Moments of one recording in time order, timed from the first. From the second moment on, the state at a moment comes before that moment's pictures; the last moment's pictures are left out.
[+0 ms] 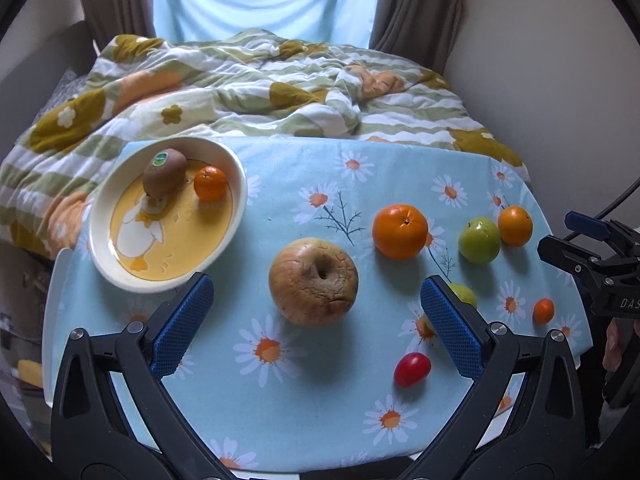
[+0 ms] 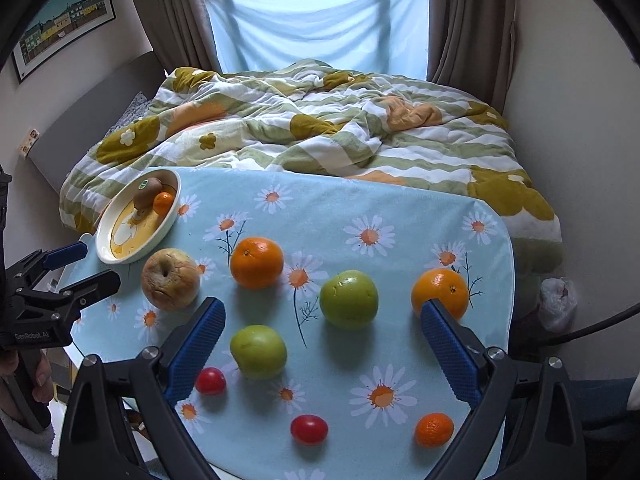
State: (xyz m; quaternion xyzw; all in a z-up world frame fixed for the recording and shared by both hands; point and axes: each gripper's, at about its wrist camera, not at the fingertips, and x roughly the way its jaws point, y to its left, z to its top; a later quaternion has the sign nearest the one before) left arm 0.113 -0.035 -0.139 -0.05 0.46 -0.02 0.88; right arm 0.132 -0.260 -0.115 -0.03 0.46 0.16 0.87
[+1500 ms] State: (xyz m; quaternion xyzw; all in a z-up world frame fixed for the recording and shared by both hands) left arm 0.128 -0.048 -0.224 -0.04 0.50 0.06 0.86; right arm 0.188 -0.259 -0.212 -0.03 0.51 0.22 0.83
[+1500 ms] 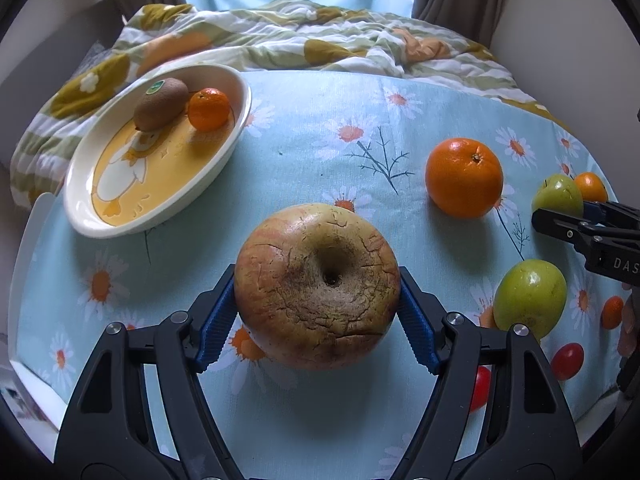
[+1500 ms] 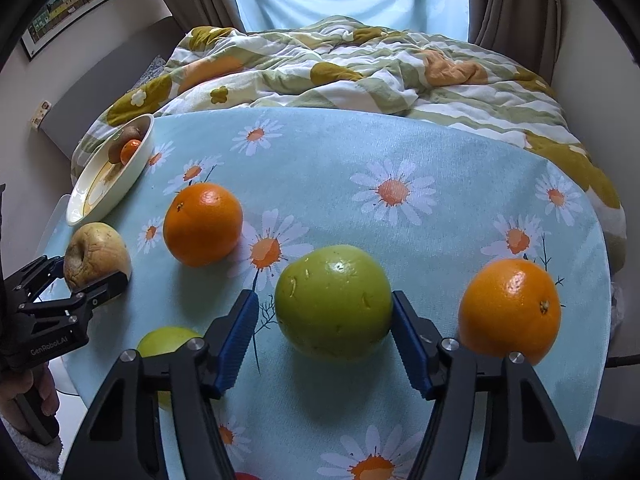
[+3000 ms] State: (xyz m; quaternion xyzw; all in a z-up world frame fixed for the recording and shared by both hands) left arm 0.088 0.094 -0.114 -0.06 0.44 0.03 0.90; right arm 0.141 -0.124 -0.109 -0.02 0.46 0.24 0.85
